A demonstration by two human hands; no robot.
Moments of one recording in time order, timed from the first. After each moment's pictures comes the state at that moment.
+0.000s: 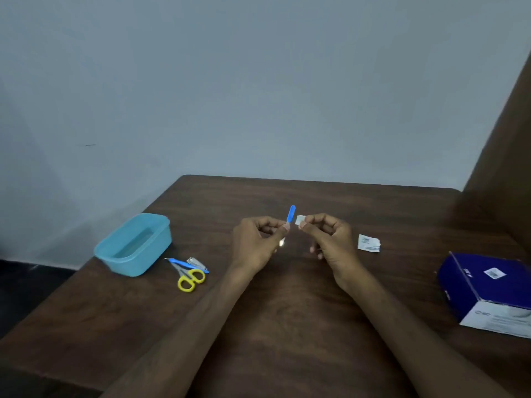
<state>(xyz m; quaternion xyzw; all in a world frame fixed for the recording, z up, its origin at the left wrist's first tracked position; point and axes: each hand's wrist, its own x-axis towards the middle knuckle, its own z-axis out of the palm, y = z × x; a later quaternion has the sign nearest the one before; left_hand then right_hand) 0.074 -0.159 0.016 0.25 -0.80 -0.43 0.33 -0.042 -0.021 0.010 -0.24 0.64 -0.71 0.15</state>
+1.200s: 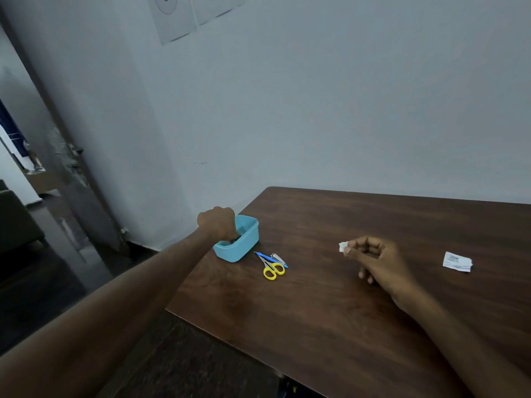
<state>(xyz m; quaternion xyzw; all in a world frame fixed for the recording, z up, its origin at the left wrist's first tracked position) 0.224 -0.307 0.102 0.53 -0.84 0.08 -0.03 -0.008 -0.021 0.007 -0.37 0.64 -0.64 0.22</state>
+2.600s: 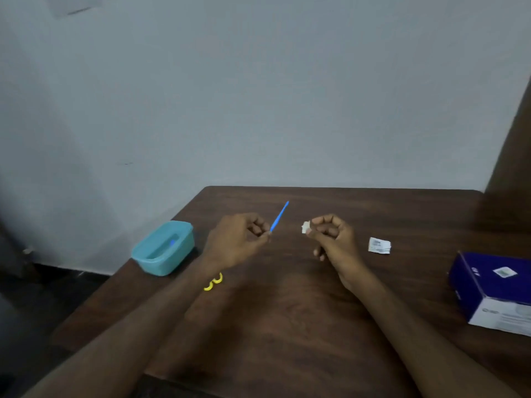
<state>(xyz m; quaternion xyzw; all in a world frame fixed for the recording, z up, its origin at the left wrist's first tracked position) 0.127 -0.188 0.064 0.23 -0.92 -0.21 0.22 -0.043 -0.018 0.008 -0.26 0.62 -0.72 0.17</state>
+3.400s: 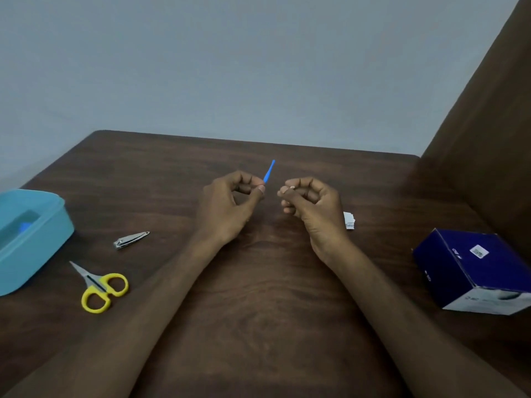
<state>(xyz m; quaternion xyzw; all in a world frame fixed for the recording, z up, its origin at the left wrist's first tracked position) -0.002 -0.189 -0.017 0.17 -0.82 -0.44 0.32 -0.092 -0.030 -0.012 -0.18 0.64 -0.74 0.11</state>
